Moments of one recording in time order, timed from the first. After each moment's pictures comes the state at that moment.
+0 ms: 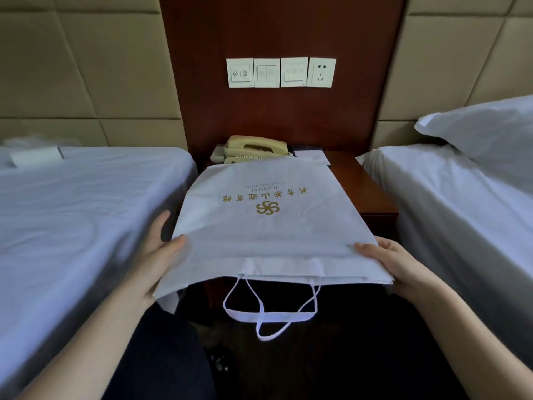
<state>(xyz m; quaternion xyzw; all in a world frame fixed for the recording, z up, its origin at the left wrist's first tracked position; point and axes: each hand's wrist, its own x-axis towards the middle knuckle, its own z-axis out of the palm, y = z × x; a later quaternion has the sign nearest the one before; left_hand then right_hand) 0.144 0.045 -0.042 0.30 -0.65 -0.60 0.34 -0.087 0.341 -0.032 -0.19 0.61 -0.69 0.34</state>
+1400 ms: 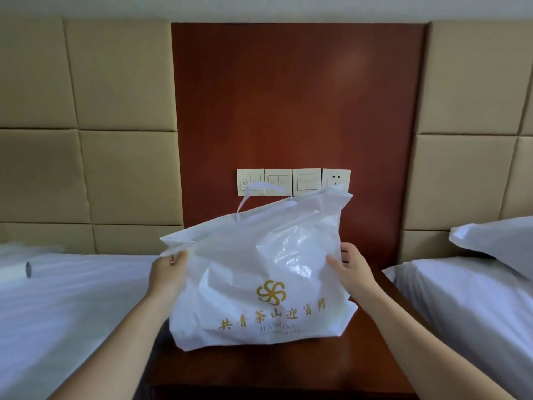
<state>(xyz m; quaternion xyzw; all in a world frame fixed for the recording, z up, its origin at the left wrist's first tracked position) -0.035 -0.113 0.067 0.39 -0.64 -0.49 0.44 -0.266 0.110 0.049 -0.31 0.74 -0.60 0.01</state>
